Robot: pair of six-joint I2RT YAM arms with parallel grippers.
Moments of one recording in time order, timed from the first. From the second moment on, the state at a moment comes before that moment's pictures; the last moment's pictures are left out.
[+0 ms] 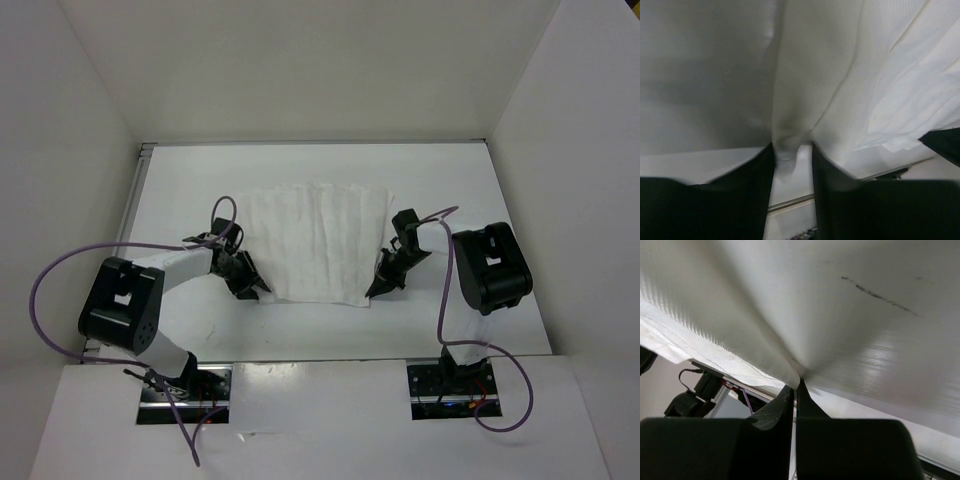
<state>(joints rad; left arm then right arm) -0.25 1.53 0.73 -0.48 0.30 -0.88 0.25 1.79 0.90 -0.62 -0.54 0.69</state>
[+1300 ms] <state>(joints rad) -0.25 0.98 0.80 -0.72 0.40 -0.77 0.27 1.16 0.93 -0.93 -0.46 0.73</state>
